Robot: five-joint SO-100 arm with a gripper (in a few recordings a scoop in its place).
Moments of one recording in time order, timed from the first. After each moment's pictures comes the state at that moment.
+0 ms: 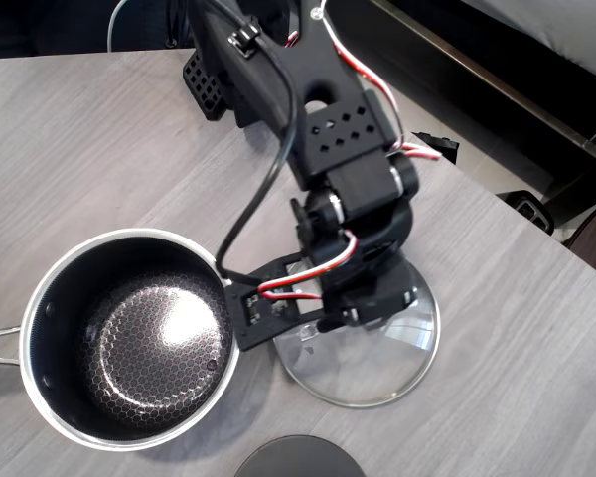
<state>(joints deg) -26.7 84.3 88.3 65.2 13.6</state>
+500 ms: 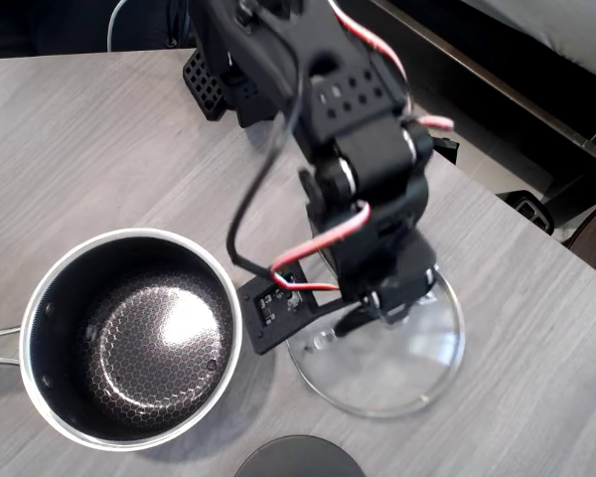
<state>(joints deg) -26.9 94.7 87.5 64.3 9.1</state>
